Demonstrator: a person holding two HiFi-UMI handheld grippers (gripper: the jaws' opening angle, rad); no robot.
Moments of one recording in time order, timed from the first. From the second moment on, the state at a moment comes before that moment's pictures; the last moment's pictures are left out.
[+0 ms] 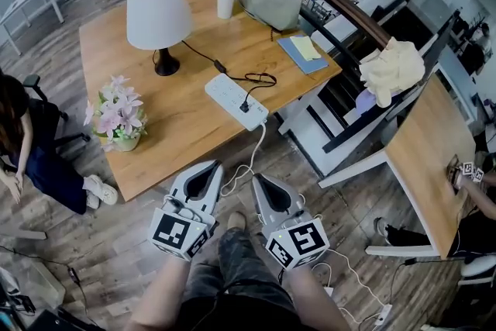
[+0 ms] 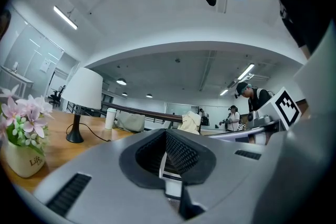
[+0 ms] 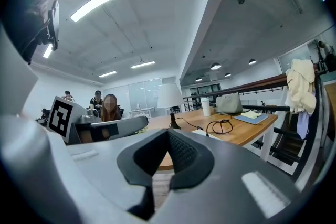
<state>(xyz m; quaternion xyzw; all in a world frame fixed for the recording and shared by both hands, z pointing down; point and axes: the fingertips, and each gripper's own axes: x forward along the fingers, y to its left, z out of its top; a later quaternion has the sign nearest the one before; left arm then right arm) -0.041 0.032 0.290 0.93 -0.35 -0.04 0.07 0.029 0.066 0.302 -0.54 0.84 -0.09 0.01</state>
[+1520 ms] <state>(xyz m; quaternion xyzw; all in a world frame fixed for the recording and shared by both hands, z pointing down) 0.042 -0.108 0.397 0.92 -0.37 0.06 0.14 0.067 -0.104 0.399 -0.46 0.87 -0.17 -0.06</state>
